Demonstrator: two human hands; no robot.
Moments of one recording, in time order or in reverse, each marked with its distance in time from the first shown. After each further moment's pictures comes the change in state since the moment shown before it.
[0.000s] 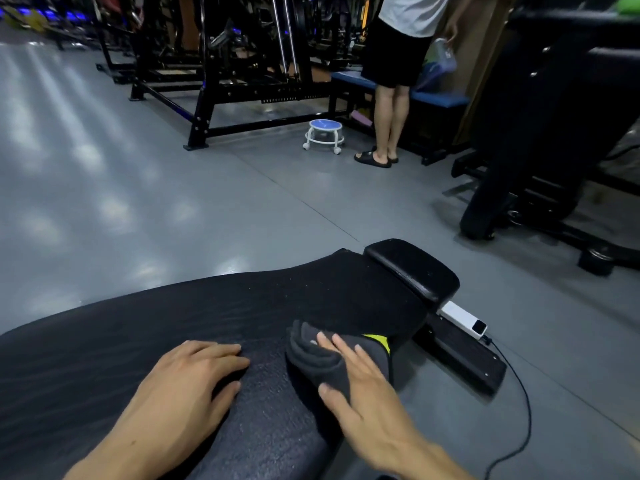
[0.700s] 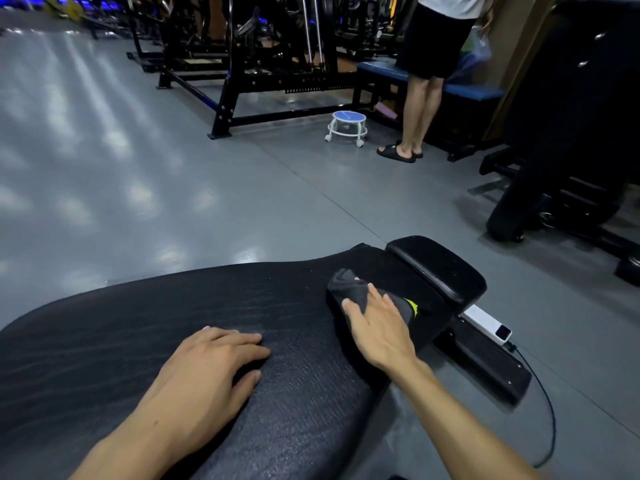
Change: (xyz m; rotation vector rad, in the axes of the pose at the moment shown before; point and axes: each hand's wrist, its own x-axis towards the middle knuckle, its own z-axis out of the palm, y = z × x) left_hand 0.002 -0.003 0.003 -0.044 -0.011 -0.046; right_hand 0.099 0.010 -0.016 -0.114 0.040 0.272
